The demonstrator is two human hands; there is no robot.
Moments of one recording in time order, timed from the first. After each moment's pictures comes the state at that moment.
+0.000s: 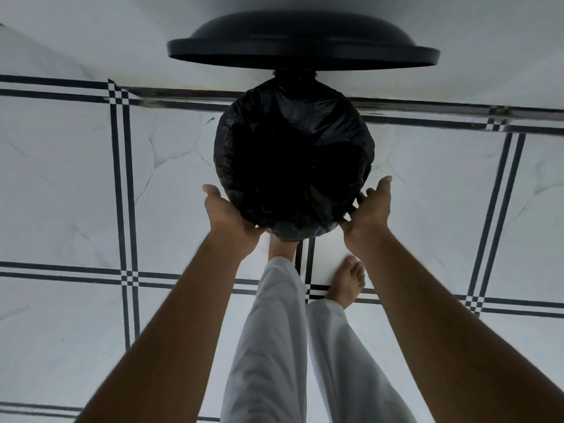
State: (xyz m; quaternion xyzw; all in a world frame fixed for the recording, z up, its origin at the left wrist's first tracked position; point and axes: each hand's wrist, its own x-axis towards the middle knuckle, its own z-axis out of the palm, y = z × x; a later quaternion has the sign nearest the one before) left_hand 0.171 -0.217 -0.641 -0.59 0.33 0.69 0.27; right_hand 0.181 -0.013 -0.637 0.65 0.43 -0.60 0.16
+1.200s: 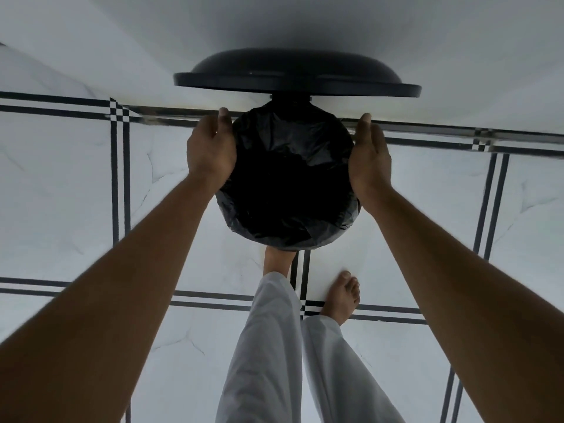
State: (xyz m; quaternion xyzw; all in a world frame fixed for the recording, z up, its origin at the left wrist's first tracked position) left_hand 0.048 -0.227 -0.644 -0.28 0.84 0.40 0.21; right_hand 0.096 0.009 -0.641 0.40 0.75 -0.51 0.14
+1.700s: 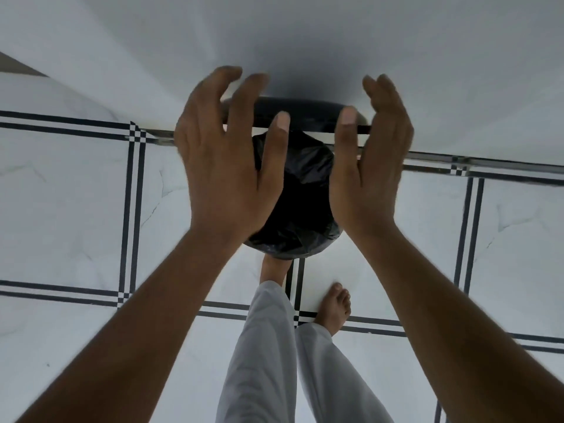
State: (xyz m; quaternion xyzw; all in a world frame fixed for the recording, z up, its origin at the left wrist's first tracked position) left_hand 0.097 -0.176 -0.479 0.05 0.96 0.25 -0.13; right_hand 0.110 -0.015 -0.512 0.15 0.89 -0.42 -0.13
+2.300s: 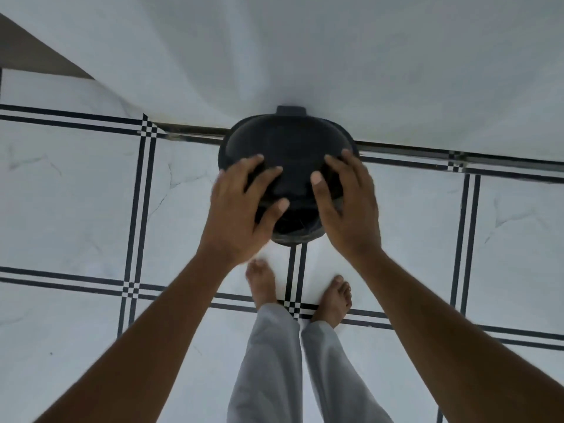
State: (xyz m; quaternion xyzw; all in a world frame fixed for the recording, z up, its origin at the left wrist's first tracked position) left_hand 0.195 -0.222 -0.549 0.12 0.96 0.25 0.07; right_hand 0.208 -0.005 -0.558 0.12 0.92 -0.38 0.03
